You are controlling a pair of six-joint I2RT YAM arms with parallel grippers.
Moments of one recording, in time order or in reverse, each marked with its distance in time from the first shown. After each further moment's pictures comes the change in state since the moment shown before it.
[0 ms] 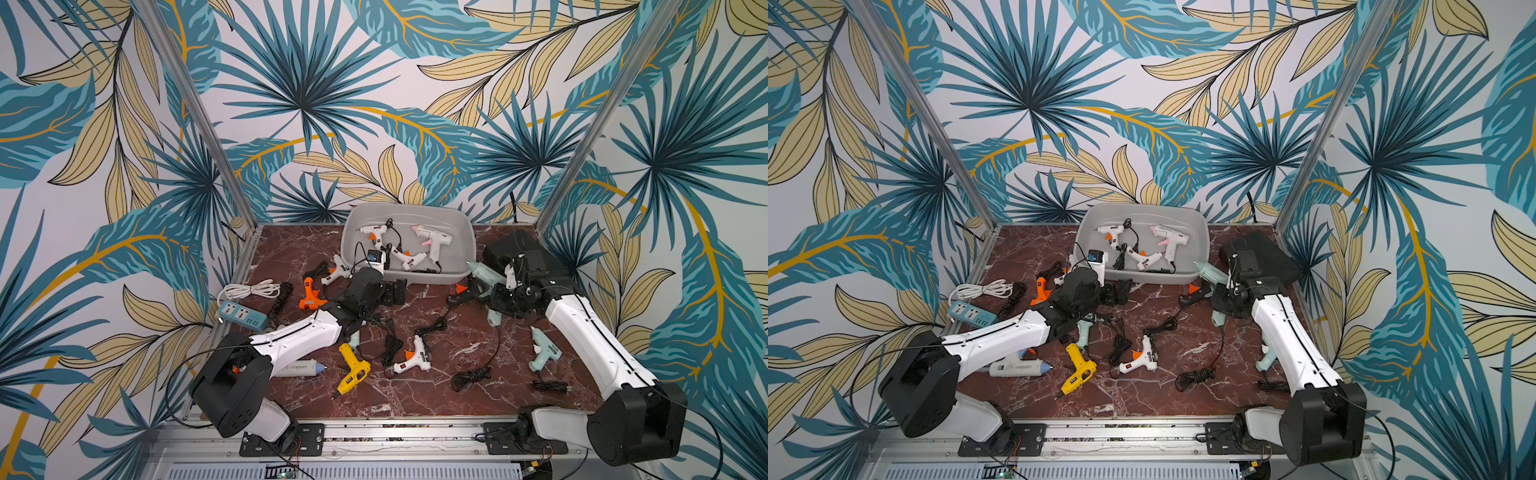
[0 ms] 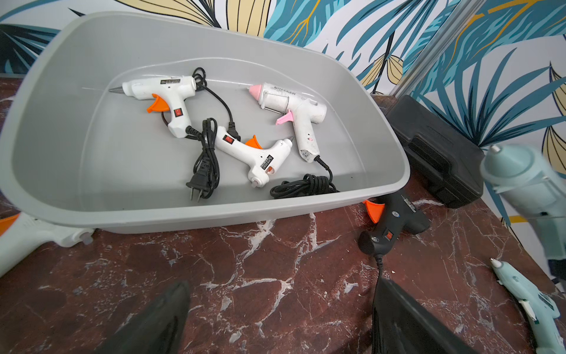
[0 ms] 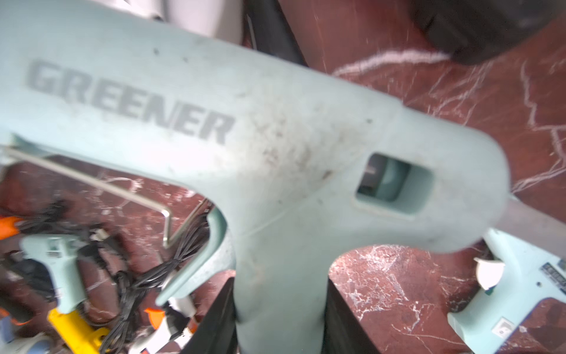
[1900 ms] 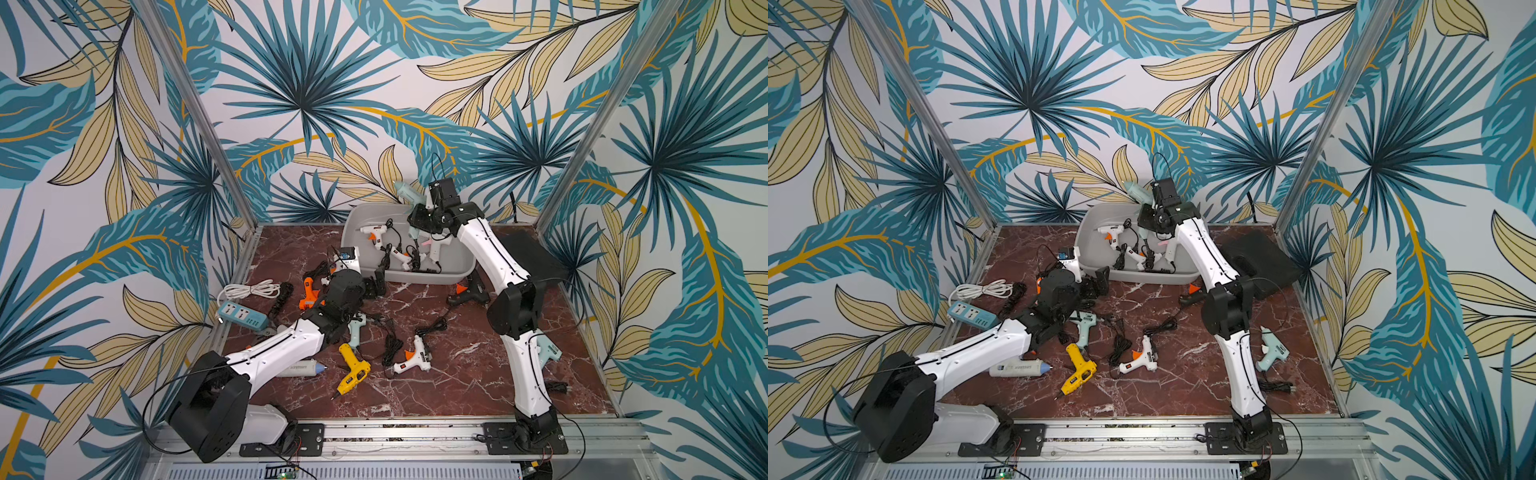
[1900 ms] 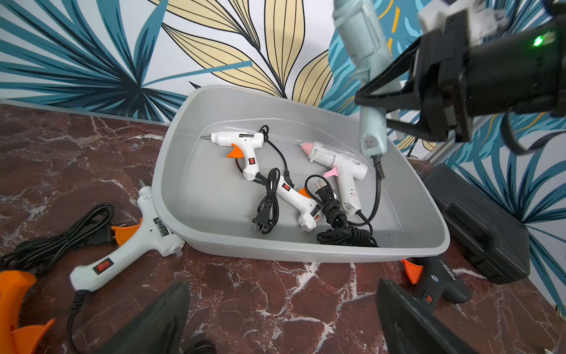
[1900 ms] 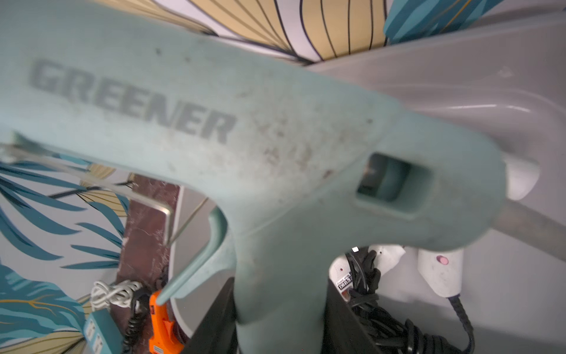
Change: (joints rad) left arm 0.084 -0.145 -0.115 0.090 -0.142 -0.019; right arm 0.291 1.078 1.317 0.083 -0.027 0.137
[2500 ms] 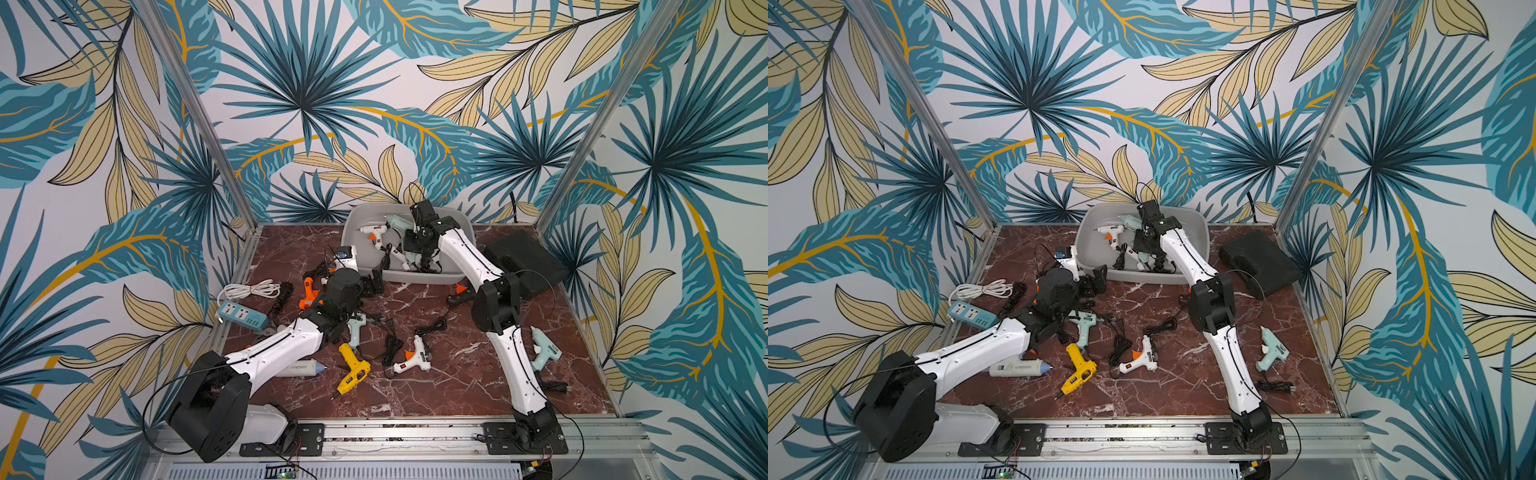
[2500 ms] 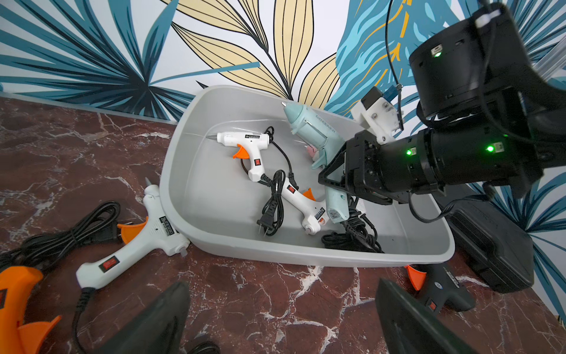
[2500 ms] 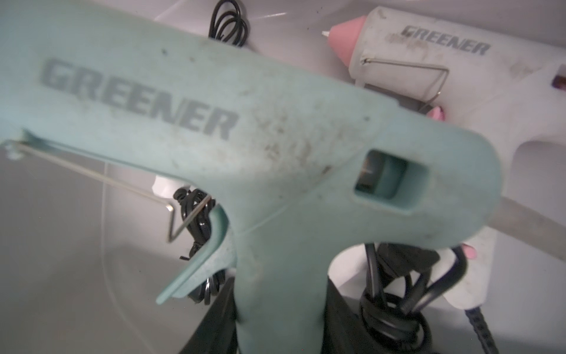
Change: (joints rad) left arm 0.014 0.001 0.000 -0.002 0.007 -0.014; right arm 0.027 0.193 0.051 -0.069 0.099 -0.068
